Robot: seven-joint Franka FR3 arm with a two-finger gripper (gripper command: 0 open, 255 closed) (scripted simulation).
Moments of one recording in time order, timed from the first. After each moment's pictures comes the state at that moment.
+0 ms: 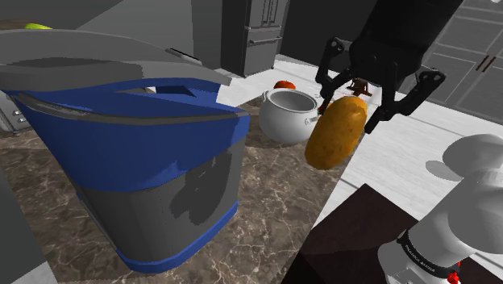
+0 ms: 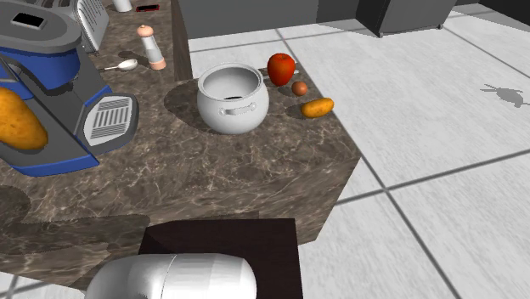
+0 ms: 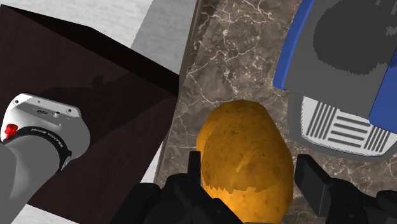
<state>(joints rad) -0.01 -0.68 0.59 -1.99 0.37 1.50 1.62</state>
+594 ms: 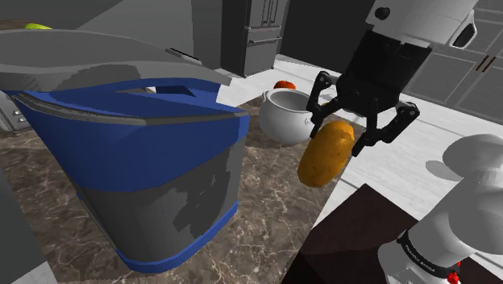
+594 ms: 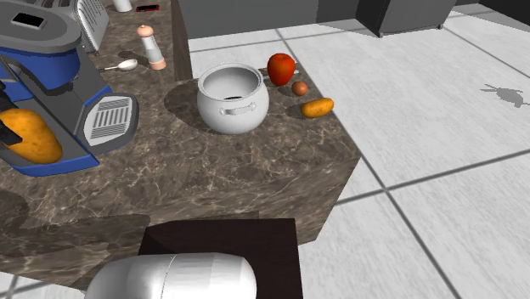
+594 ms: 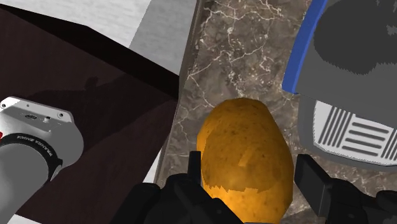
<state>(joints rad) 0.01 -0.72 0.60 -2.13 0.40 1.60 1.60</state>
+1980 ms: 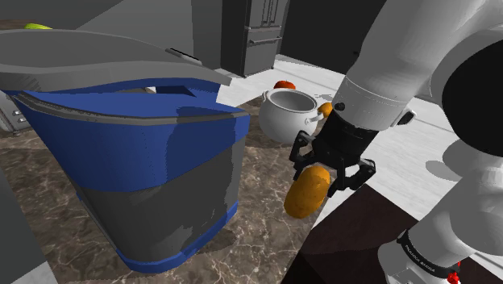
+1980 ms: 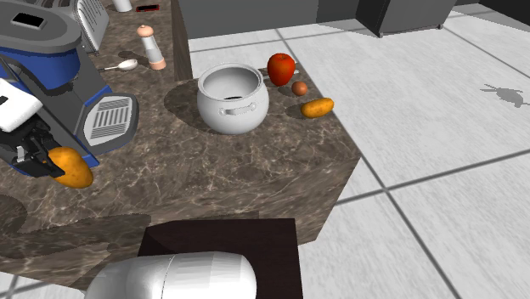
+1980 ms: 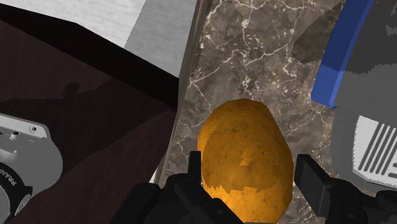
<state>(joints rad) 0.04 -0.76 0.69 -2.42 0.48 1.86 1.57</state>
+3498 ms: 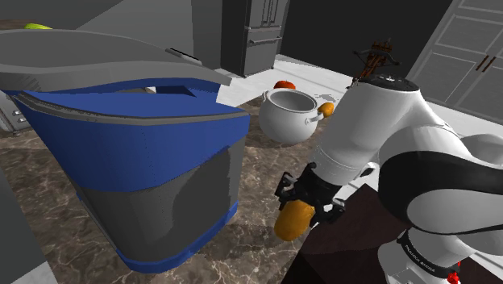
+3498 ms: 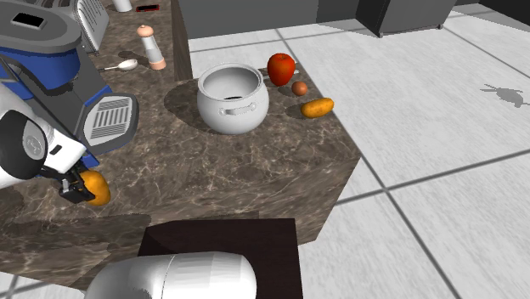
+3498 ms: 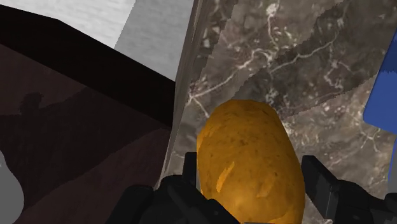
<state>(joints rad) 0.04 -0.65 0.85 -2.64 0.58 2.20 1.54</state>
